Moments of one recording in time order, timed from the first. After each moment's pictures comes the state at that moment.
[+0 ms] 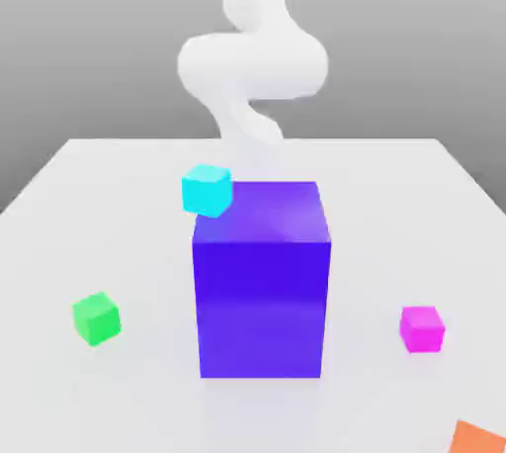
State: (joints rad) arm 0.08 -0.71 -0.01 -2.34 0.01 2.35 0.69
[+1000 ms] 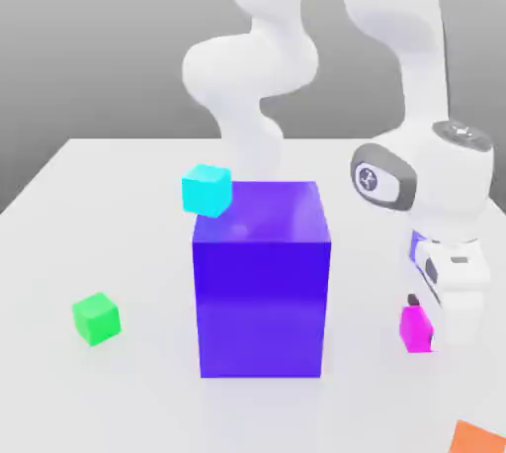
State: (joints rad) arm 0.62 0.31 0.04 -2.70 -0.09 3.01 -0.09
